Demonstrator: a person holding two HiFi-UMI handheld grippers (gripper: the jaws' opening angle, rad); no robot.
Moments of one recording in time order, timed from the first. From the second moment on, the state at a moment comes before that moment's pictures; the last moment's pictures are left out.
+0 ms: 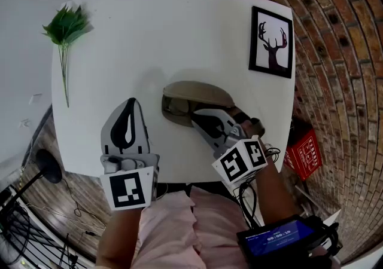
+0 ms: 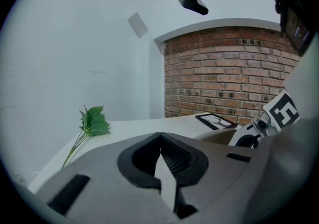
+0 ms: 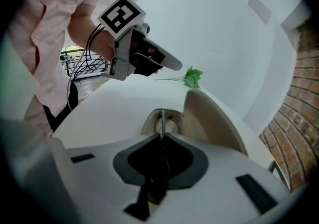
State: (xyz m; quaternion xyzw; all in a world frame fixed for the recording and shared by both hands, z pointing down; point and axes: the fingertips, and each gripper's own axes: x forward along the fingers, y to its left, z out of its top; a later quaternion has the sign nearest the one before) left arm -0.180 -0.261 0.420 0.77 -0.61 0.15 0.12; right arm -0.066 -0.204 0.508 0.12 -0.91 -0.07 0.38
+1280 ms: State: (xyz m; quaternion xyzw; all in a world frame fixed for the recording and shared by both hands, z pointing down) left arm -0.161 -0.231 0.367 0.77 -0.63 0.12 0.07; right arm -0.053 -0.195 0.408 0.20 -0.94 -0.10 0.27
